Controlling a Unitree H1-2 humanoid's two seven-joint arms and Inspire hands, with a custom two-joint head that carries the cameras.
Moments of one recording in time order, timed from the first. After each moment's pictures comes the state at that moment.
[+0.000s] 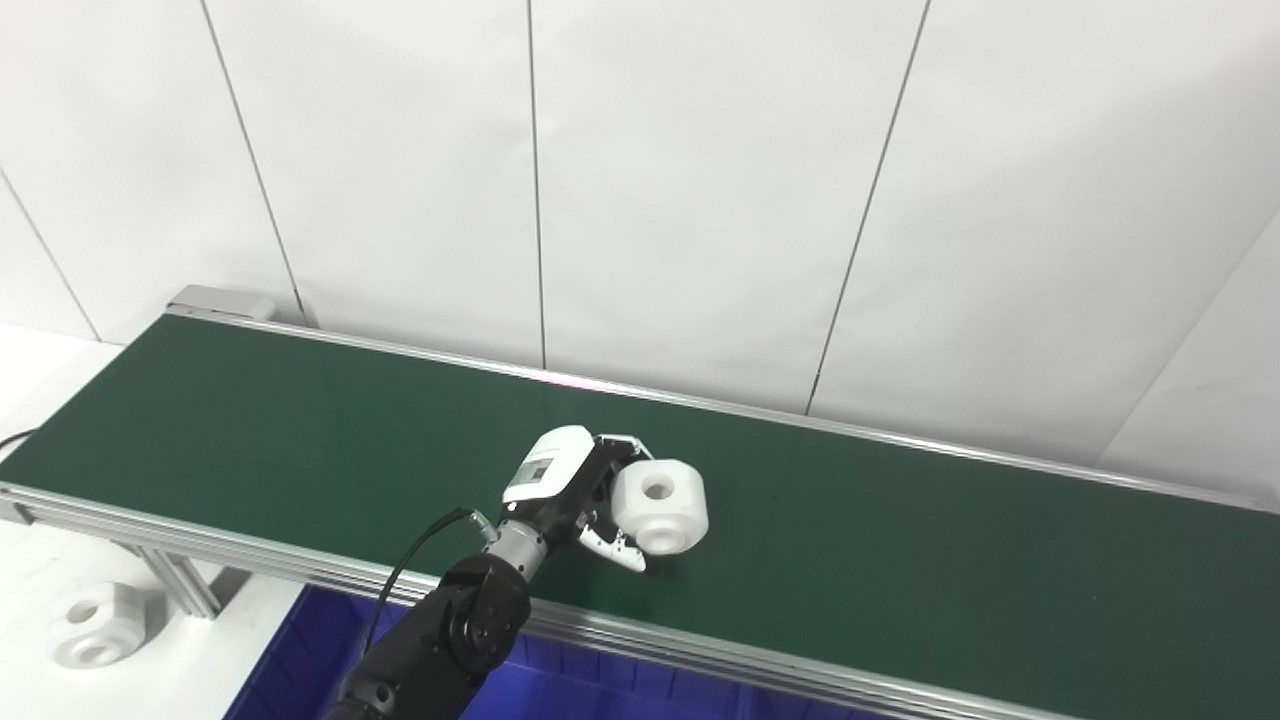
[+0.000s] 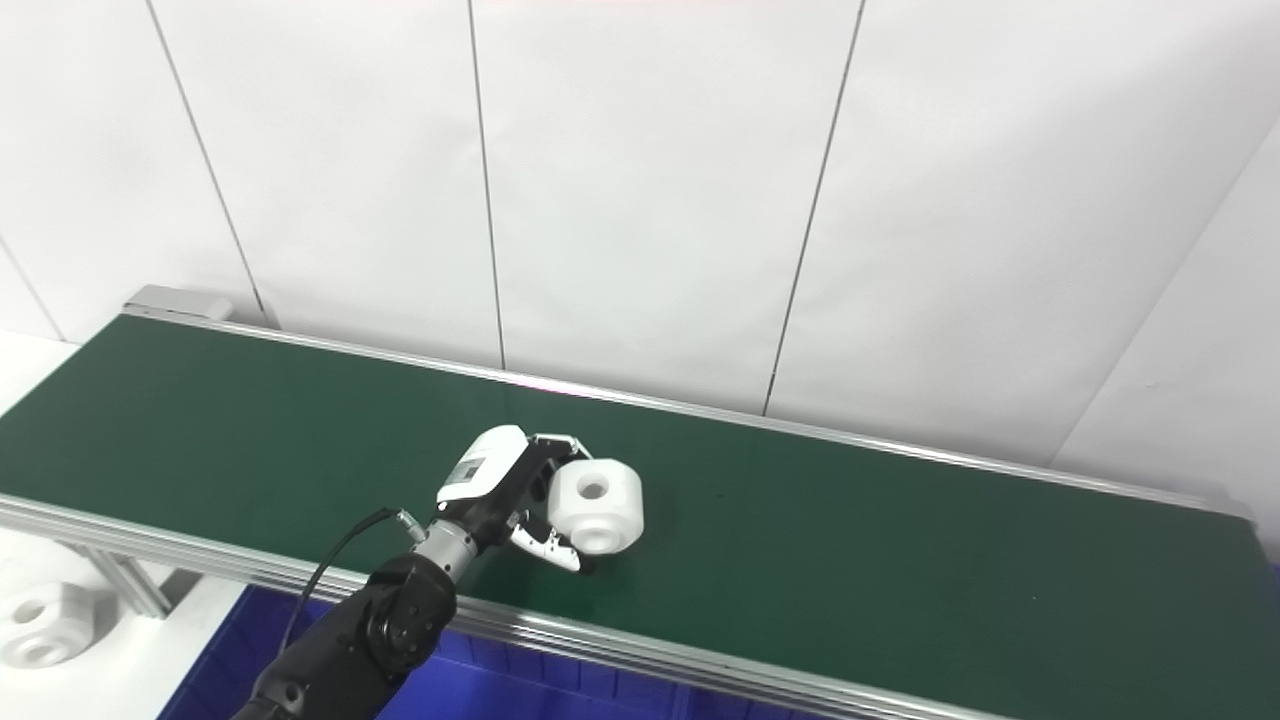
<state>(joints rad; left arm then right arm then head) -0.29 0.24 -0.19 0.39 0.59 -0.19 0.22 0.33 -0.07 0.22 0.12 0.01 -0.41 0.05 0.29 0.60</state>
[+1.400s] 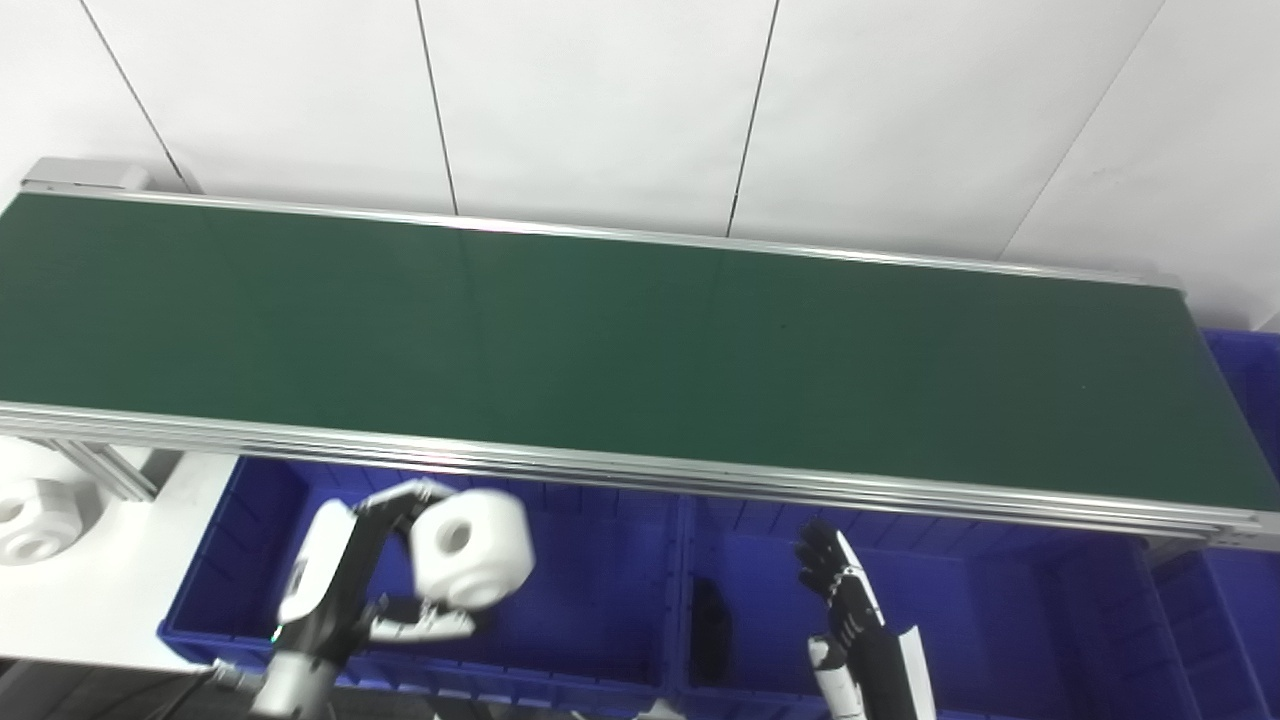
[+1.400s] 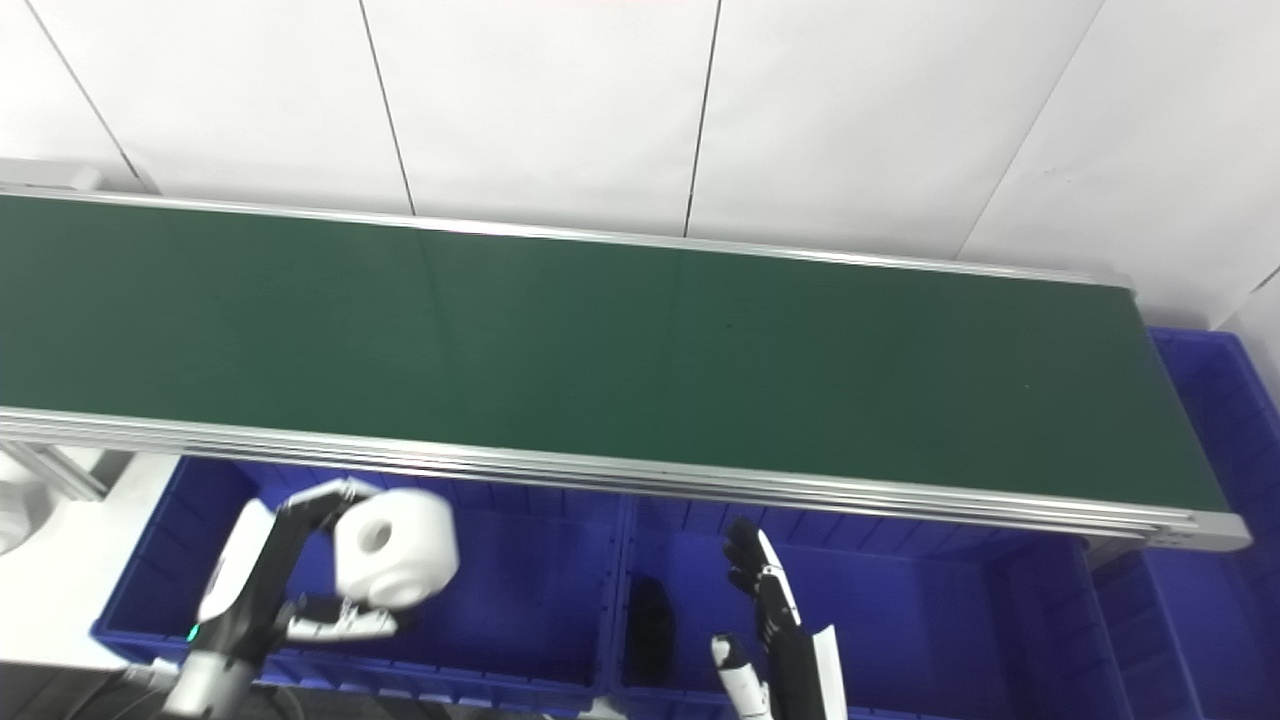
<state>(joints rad) 0.37 0.26 -0.11 0.12 0.49 -0.44 0.35 0.34 -0.05 0.30 0.01 -0.18 -0.41 -0.05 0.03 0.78</state>
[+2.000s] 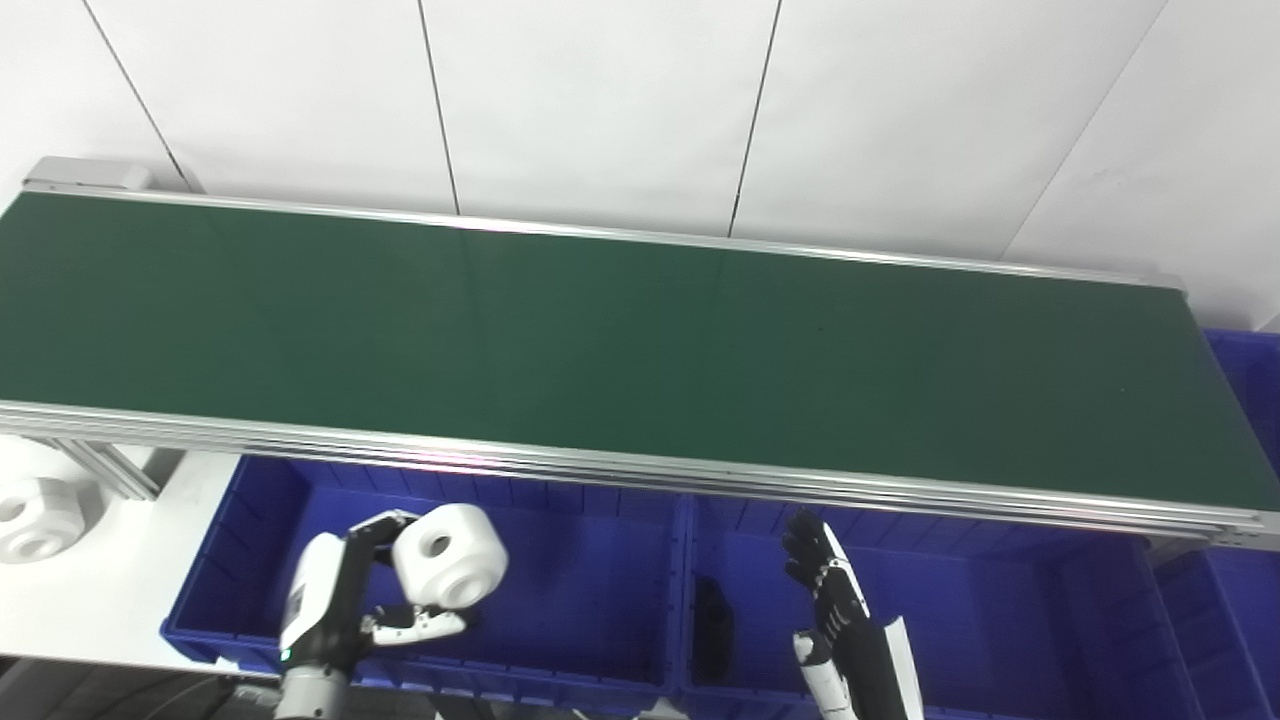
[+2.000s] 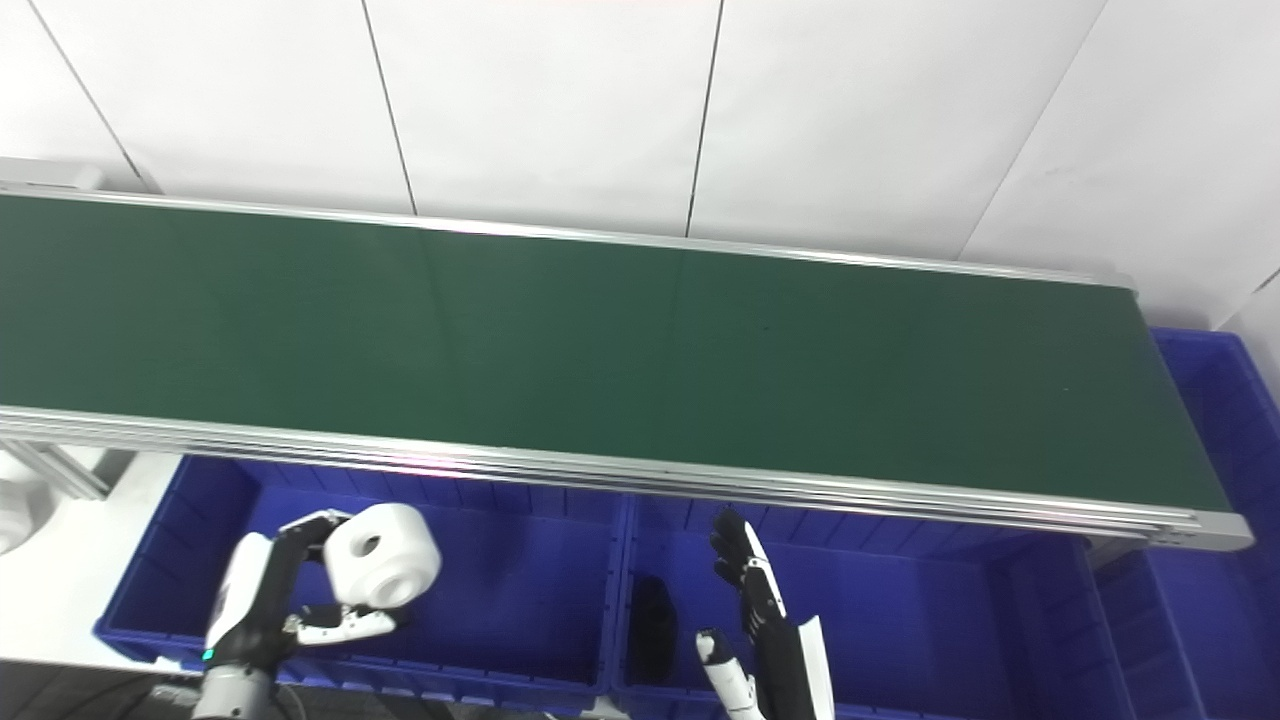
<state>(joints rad) 0.29 0.15 -0.05 0.27 0.45 -0.25 0.32 0.33 -0.07 0.34 0.02 -0.16 -0.41 -0.06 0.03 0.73</state>
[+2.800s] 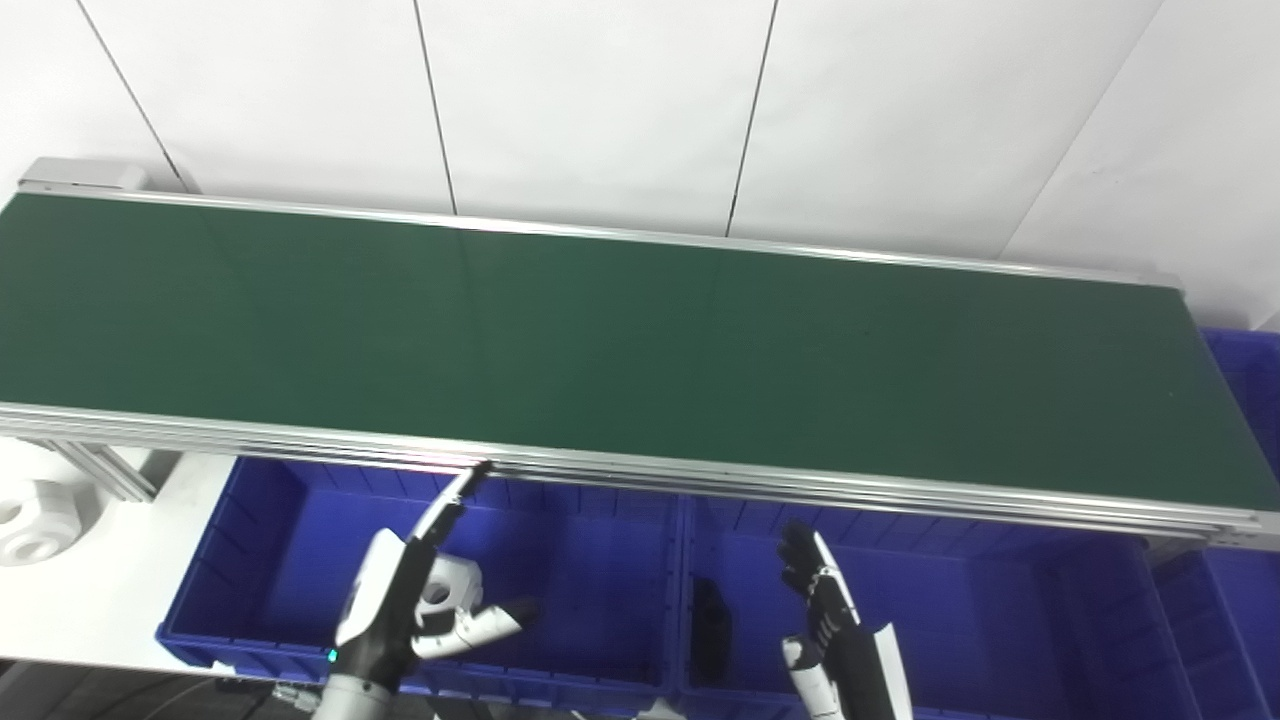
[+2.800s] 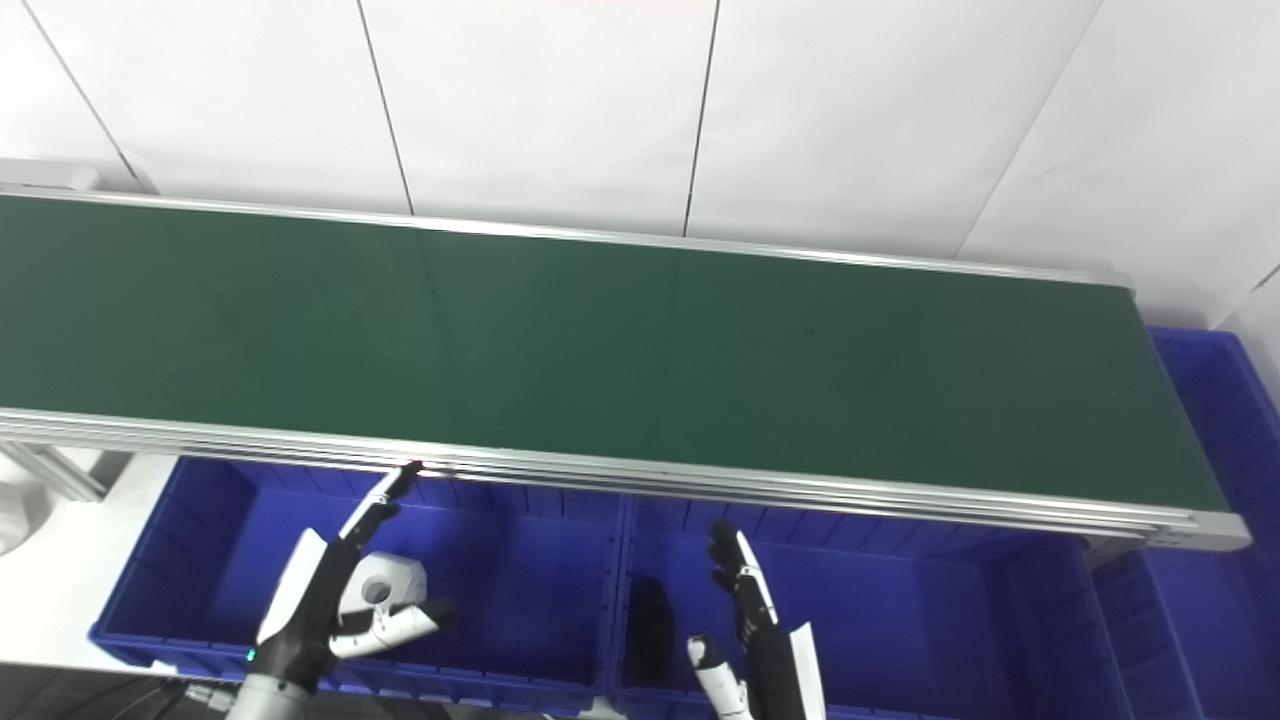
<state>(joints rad) 0.37 0.17 -0.22 0.07 0.42 -0.44 0.28 0.31 -0.09 0.38 0.07 -0.15 -0.41 -0.10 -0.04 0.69</state>
